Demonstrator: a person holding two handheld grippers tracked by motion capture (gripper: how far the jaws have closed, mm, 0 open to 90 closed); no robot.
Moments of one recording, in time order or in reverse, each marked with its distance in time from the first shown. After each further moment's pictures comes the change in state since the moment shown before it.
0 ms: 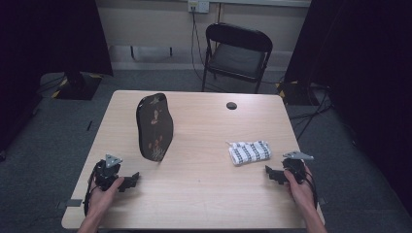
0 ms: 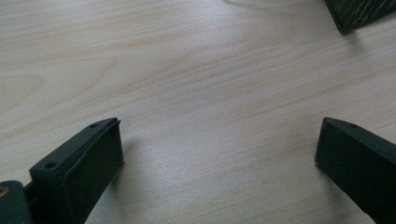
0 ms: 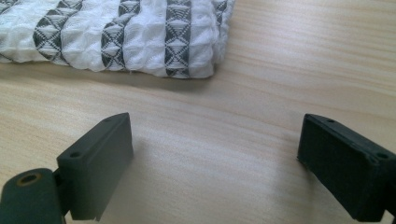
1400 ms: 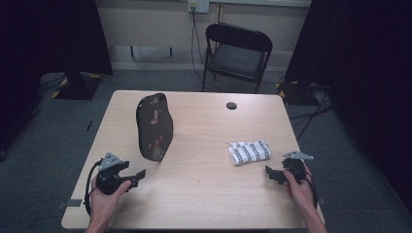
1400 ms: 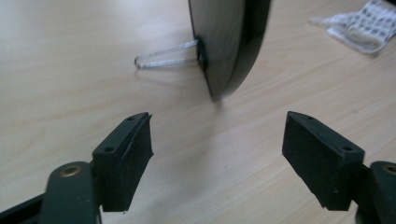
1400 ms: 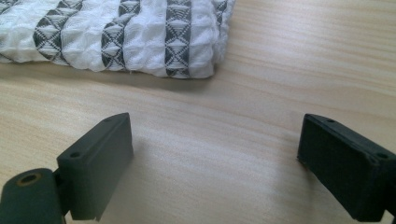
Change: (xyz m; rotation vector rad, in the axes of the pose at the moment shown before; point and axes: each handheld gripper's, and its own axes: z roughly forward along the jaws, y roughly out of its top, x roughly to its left) left arm -0.029 0.026 -0.051 -0.176 -0.225 0.010; right arm 0.000 0.000 0.000 0.000 0.001 -0.001
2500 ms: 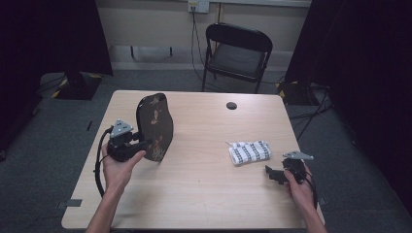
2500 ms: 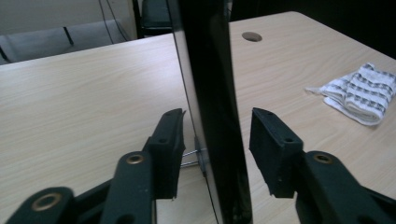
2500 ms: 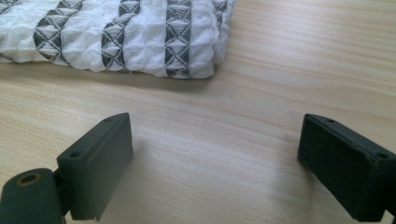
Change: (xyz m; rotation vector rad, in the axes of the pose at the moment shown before) left arm -0.007 0.089 0.026 -0.067 0.016 0.071; right arm 0.000 0.000 0.000 0.000 0.000 0.000
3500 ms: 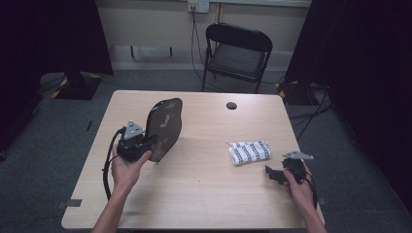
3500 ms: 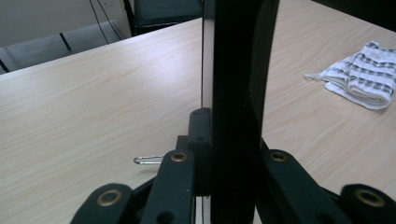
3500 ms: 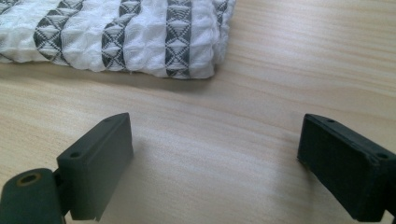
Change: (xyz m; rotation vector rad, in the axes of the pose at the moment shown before) left arm -0.018 -0.001 0.016 0.020 0.010 0.078; right arm 0.000 0.000 0.000 0.001 0.001 0.000
